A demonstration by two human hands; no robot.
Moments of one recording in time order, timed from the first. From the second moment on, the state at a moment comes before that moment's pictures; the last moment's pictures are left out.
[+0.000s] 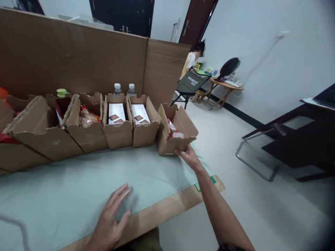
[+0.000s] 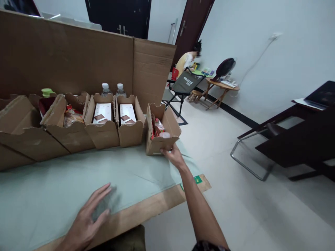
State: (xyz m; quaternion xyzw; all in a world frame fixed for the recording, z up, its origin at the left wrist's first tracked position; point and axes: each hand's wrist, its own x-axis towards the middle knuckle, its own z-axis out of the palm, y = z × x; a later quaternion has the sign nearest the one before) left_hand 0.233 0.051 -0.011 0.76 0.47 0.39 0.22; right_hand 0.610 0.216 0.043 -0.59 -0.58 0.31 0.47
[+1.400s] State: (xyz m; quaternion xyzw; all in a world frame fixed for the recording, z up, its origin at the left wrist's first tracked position) left_hand 0.204 0.016 0.012 0.71 0.47 0.50 0.14; right_hand 0.420 0.039 0.173 -0.48 -0.79 0.28 0.27
